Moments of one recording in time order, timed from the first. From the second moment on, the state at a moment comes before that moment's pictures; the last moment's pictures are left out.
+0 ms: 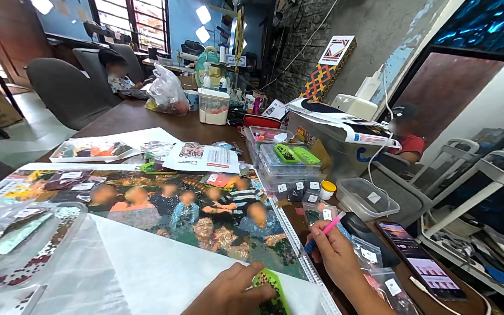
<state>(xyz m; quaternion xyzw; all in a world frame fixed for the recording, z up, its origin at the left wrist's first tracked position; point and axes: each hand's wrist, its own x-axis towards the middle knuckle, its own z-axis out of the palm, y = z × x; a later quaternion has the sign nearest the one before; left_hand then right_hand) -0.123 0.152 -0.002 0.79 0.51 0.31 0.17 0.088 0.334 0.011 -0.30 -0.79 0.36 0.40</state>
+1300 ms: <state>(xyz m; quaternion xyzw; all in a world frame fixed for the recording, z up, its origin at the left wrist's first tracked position) -0.124 0.151 -0.001 0.79 0.51 0.30 0.17 0.088 0.337 0.003 -0.26 -0.84 0.30 0.36</state>
